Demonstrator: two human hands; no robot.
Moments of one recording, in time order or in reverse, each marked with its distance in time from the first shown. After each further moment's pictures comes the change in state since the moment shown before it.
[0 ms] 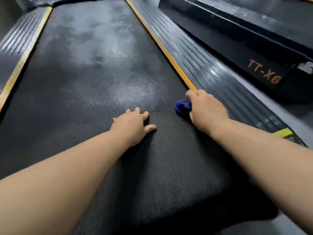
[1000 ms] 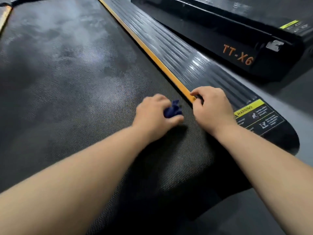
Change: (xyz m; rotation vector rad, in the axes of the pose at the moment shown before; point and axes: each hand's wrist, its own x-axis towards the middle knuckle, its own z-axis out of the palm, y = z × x) left_hand 0.001 0.095 0.018 -0.401 0.378 0.374; right_hand -0.066 0.045 0.014 0.379 0.322 0.181
